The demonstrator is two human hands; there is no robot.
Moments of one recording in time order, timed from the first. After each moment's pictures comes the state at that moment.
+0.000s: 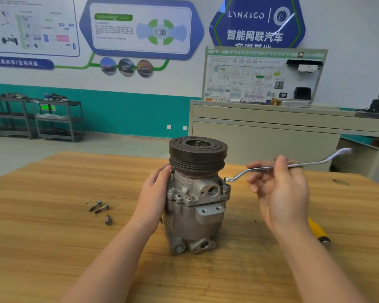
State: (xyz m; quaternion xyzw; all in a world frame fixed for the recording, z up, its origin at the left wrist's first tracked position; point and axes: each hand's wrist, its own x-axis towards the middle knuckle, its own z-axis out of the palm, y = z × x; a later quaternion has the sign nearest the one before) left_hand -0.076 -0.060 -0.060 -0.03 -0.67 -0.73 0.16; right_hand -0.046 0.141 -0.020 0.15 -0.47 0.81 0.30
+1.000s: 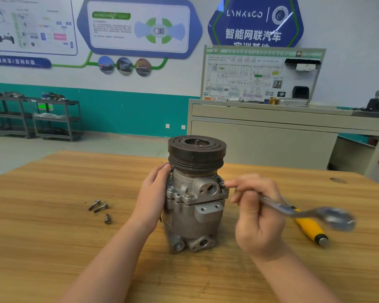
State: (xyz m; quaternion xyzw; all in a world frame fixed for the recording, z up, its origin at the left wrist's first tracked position) left_hand -0.078 -0.060 -0.062 -0.04 -0.67 -0.73 0.17; right_hand -0.035 0.117 -0.053 0.41 -0.58 0.45 0.54
